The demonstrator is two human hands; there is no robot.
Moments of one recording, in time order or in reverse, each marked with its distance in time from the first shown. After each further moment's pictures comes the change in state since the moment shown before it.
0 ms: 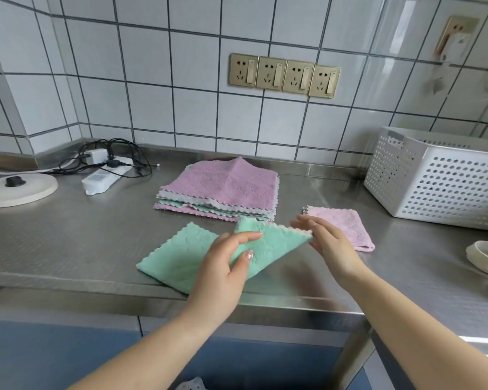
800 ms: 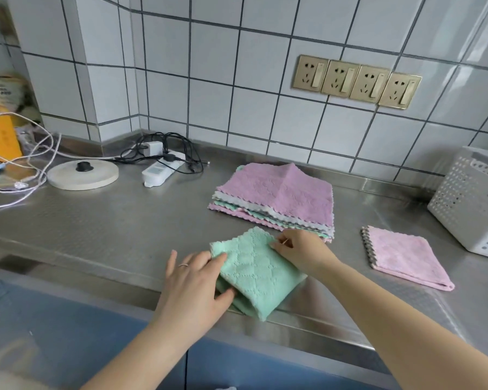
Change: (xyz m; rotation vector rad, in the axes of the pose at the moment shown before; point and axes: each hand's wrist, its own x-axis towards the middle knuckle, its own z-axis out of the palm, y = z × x) left_hand -0.010 -0.076 -0.109 1.007 -0.164 -0.161; right_hand 0.057 -0.019 0.136 -0.908 -0.326 -0.078
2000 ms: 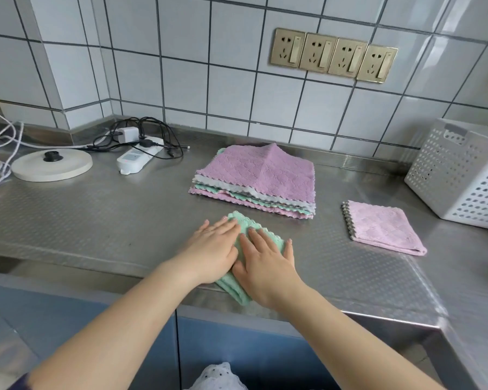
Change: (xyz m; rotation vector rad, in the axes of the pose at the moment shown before) left_hand 0.061 0.026 0.014 -0.023 -0.373 0.246; right_hand -0.067 -0.043 0.044 -0.214 -0.086 -0.024
